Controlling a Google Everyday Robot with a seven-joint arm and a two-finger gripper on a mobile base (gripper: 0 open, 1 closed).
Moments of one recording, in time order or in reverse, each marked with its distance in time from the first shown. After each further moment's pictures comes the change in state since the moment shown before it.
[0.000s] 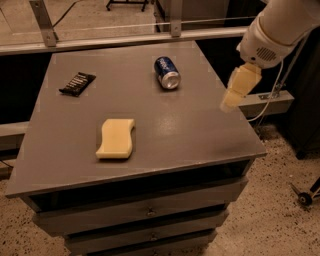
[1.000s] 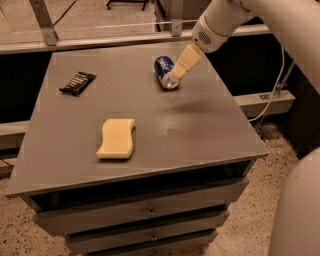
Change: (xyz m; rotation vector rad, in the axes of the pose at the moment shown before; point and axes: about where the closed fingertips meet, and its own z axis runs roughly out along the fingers) arm -0.097 -0.089 0.092 0.009 -0.138 0.260
